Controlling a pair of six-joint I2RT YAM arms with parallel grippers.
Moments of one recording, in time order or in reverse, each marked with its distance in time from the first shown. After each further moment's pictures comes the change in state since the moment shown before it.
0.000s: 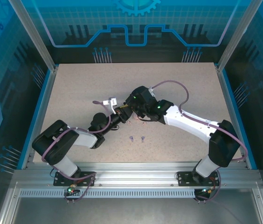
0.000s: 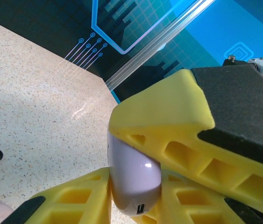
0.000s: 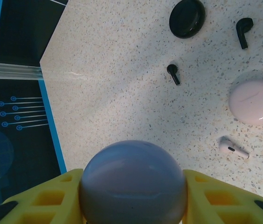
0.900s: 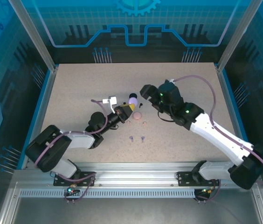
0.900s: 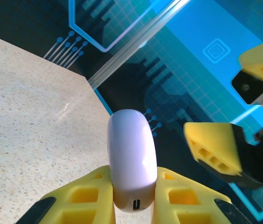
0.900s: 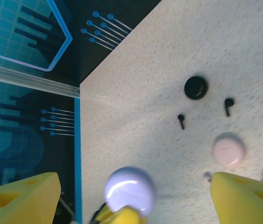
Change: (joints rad) left arm -0.005 -0.137 0.005 -0.111 0.080 0.002; right arm -0.138 -0.366 -0.131 -0.032 -0.021 -0.297
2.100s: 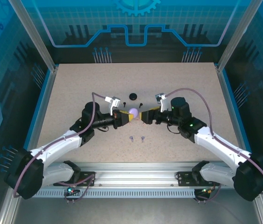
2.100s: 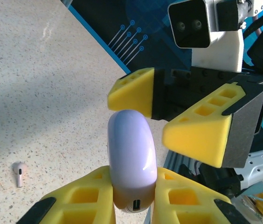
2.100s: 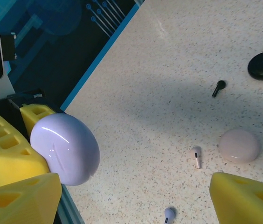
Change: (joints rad) left arm 0.091 -0.314 0.140 -0.779 0.423 0.284; right arm -0.121 -0.097 -0.414 0.412 -0.591 -0.618
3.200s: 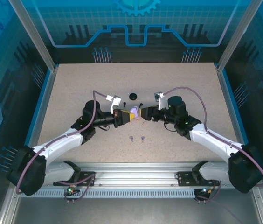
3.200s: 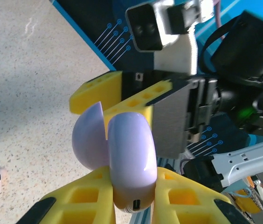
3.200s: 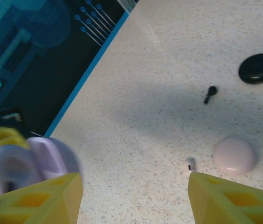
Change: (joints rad) left arm 0.011 0.031 0.019 0.057 0.068 -0.061; right arm -0.016 0.088 -0.018 0.111 0.041 0.059
